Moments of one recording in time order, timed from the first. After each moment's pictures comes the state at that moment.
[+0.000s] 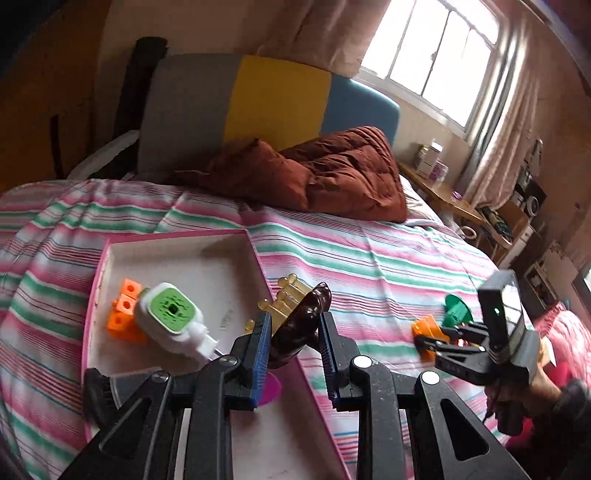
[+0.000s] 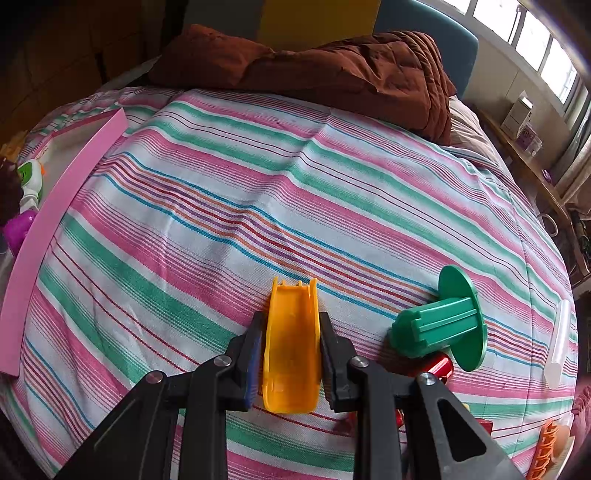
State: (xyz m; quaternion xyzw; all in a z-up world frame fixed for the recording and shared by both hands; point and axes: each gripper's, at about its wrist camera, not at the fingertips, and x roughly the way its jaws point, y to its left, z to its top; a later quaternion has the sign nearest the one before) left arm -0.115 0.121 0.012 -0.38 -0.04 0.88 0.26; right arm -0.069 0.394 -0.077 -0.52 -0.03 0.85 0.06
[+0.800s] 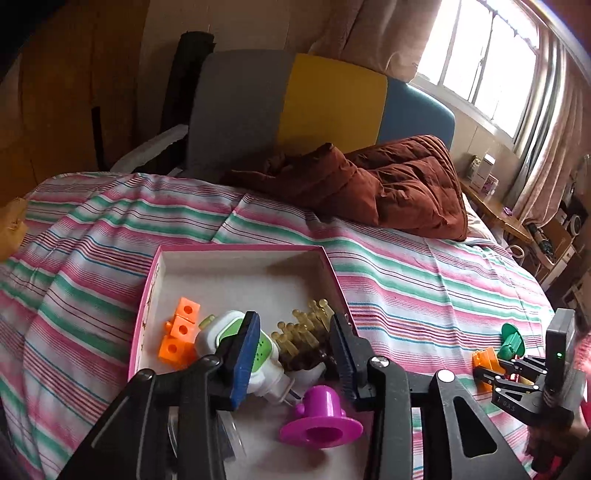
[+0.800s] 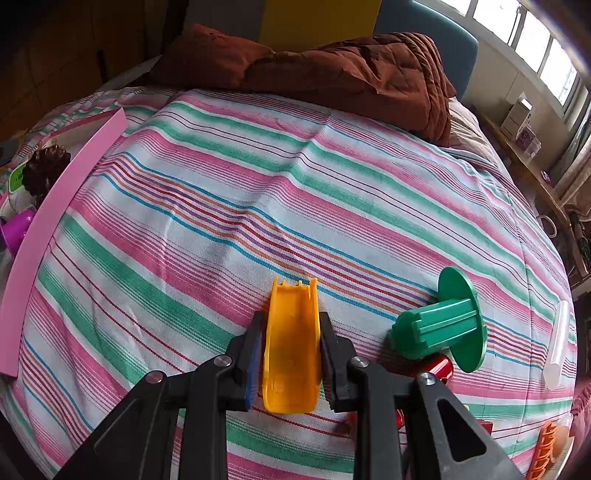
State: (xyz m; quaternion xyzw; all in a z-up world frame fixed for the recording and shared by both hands) left arm -0.146 0.098 0.000 -0.38 -0.03 0.90 0.18; right arm -0.069 0.390 -0.077 -0.52 -0.04 0.85 0.06
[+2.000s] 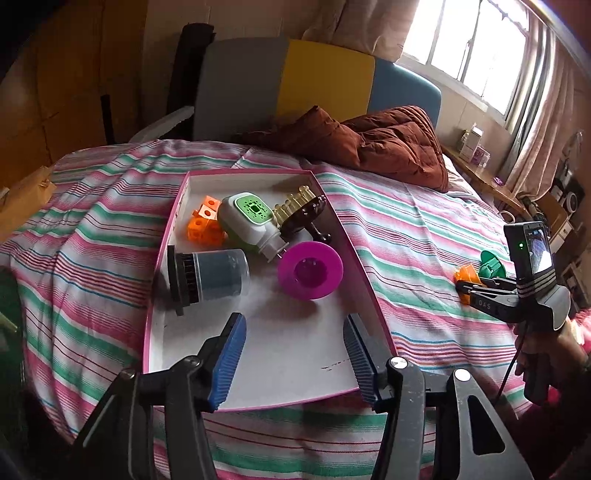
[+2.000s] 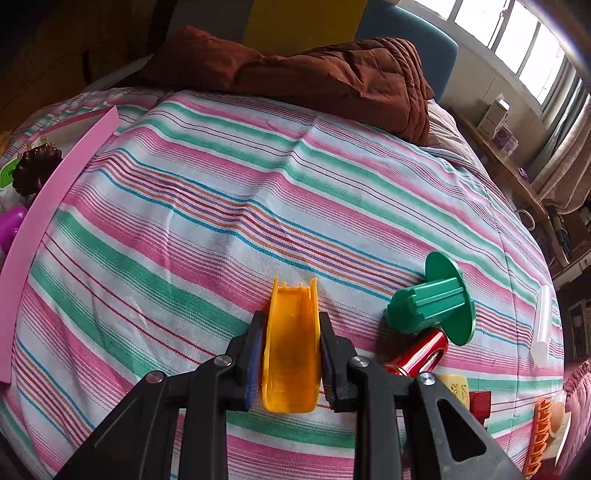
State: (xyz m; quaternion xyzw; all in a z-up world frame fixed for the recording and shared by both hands) left arm -0.031 0.071 -0.015 -0.41 -0.01 0.89 0.18; right arm -0.057 0.374 -0.076 -0.51 -0.04 0.85 0.11
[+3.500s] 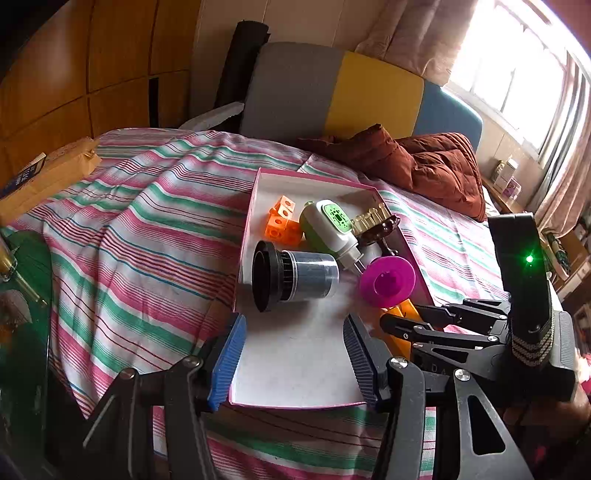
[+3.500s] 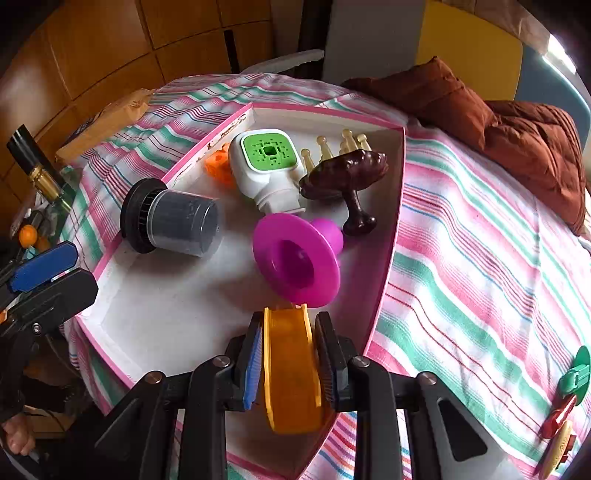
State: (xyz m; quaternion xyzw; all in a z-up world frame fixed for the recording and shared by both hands) left arm -0.036 0.011 -0.022 -0.41 -0.05 0.90 0.11; right arm -0.079 0.165 -0.063 -0.51 -0.05 0.85 -0.13
